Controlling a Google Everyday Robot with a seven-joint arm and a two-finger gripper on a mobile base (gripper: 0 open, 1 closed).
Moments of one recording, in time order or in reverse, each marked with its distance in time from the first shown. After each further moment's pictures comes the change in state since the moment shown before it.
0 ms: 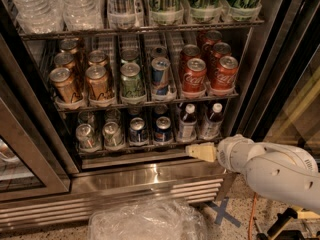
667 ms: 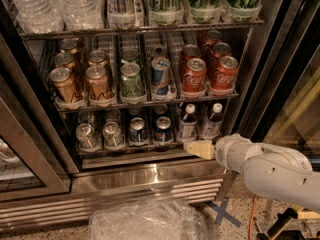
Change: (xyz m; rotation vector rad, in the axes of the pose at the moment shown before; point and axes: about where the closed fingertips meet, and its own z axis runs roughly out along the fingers) arm -0.004 0.001 0.009 -0.004 -0.037 0.042
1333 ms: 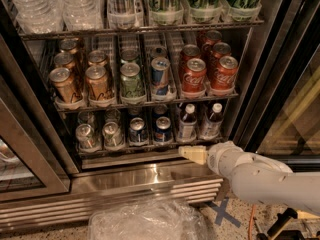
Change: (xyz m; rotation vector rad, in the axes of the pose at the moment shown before) arm 0.023 0.007 0.024 0.009 -0.019 0.066
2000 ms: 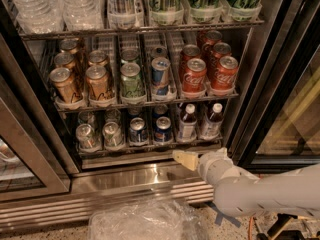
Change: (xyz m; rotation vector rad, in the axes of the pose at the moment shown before) arm 0.022 0.013 0.019 0.053 -0.077 0.034
